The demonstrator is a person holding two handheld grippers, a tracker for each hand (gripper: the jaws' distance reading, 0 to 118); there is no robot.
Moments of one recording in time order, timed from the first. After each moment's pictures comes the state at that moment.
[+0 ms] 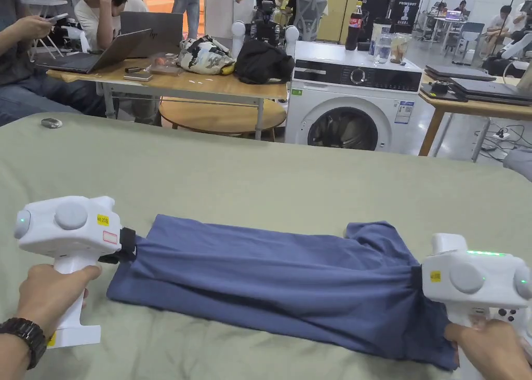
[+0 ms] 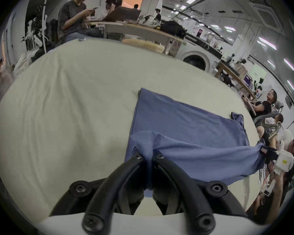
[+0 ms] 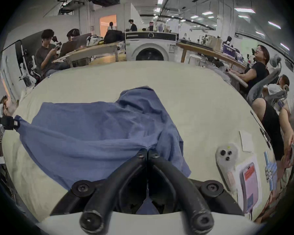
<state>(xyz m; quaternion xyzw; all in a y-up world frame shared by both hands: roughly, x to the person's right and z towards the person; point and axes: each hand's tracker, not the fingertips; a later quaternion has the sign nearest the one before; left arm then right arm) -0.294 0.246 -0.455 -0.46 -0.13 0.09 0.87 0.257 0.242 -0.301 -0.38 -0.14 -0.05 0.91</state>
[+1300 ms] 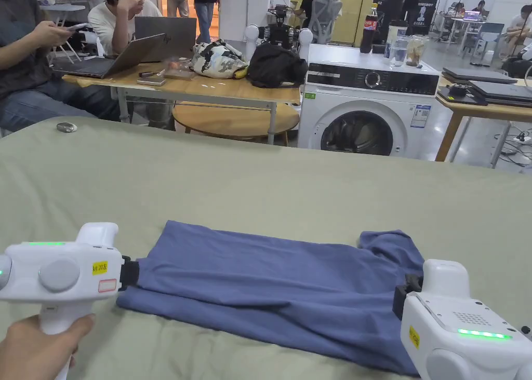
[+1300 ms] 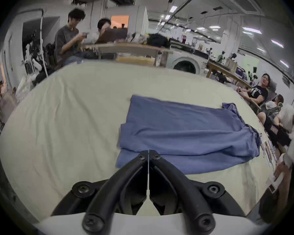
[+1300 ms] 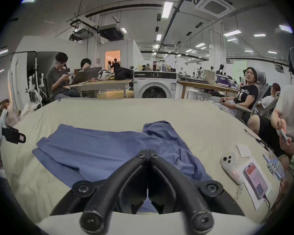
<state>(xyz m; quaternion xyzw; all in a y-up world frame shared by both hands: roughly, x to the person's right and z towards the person) -0.298 0.256 -0.385 -0.40 -0.14 0.04 0.90 0.157 0.254 -0.224 -0.20 -0.14 -0.02 0.97</state>
